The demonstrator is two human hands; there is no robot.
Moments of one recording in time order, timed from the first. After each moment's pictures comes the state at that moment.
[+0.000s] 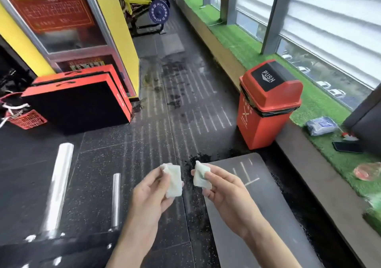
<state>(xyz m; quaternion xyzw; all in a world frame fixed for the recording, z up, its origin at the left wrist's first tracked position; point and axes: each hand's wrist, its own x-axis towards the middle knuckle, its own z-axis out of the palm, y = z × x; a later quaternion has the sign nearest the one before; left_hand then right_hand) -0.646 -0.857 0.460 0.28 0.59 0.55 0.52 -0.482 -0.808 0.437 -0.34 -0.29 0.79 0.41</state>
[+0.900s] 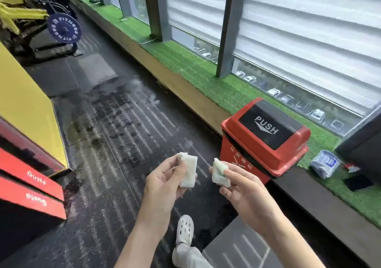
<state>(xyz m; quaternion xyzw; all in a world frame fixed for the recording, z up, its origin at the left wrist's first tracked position) -0.799 -0.178 0.458 0.41 0.49 0.42 0.64 -0.624 -0.218 0.445 -0.46 -0.21 0.65 0.56</state>
